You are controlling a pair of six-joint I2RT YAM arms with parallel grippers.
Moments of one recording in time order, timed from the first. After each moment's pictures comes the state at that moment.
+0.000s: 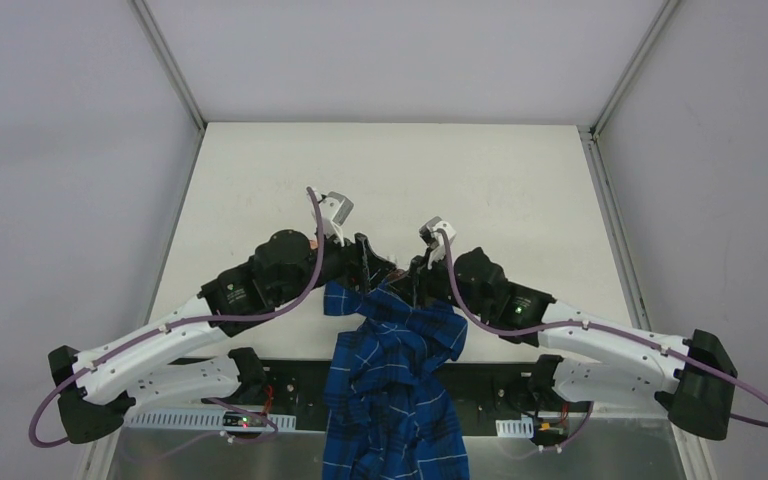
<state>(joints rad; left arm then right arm) -1.01 0.85 0.87 -0.27 -0.11 -0.51 1.07 0.99 0.65 0.04 0.03 0.45</state>
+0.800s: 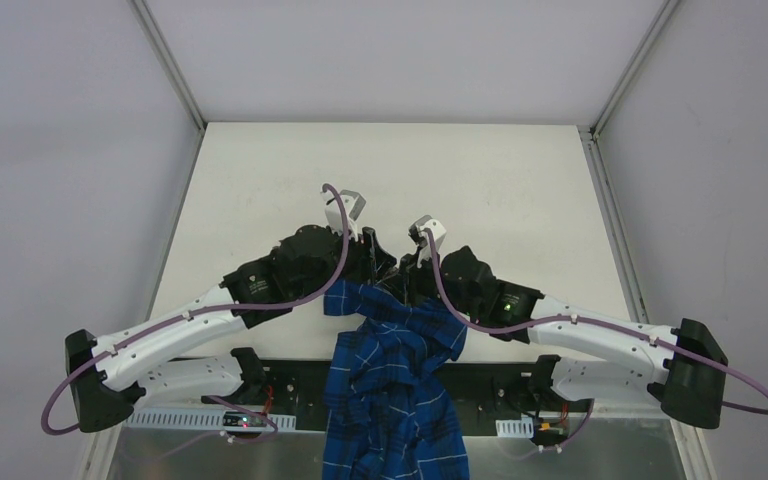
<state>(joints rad) -1.01 0.96 0.88 -0.27 -0.21 -0.55 1.12 1.08 0.70 0.05 0.12 0.43</state>
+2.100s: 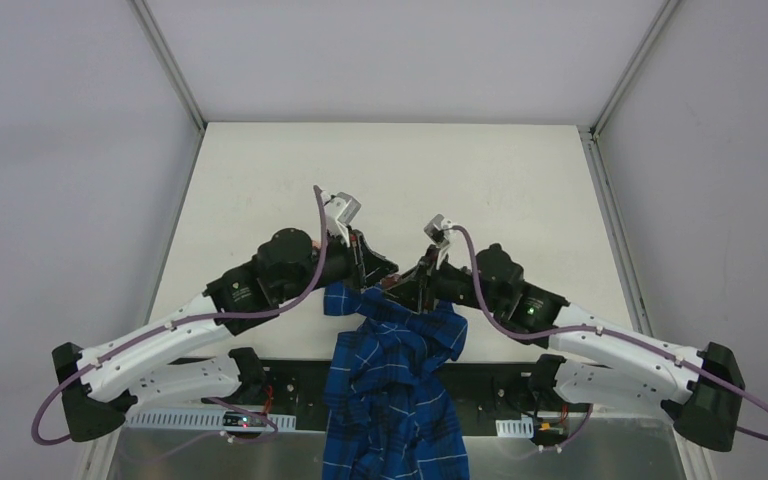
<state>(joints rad) -1.01 0.90 0.87 -0.21 -0.03 -0.59 1.05 0.96 0.66 0.09 -0.15 0.50</state>
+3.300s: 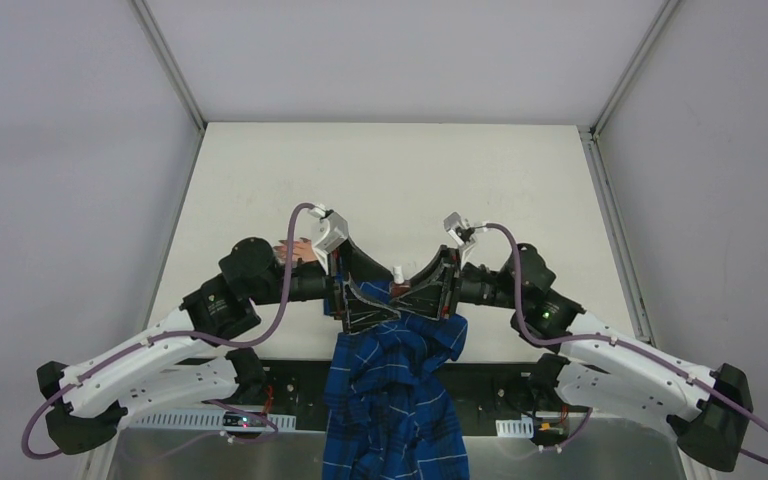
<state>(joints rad) -1.00 0.74 0.83 -0.05 0.42 -0.45 0.95 0.84 0.59 0.35 -0.56 0.66</state>
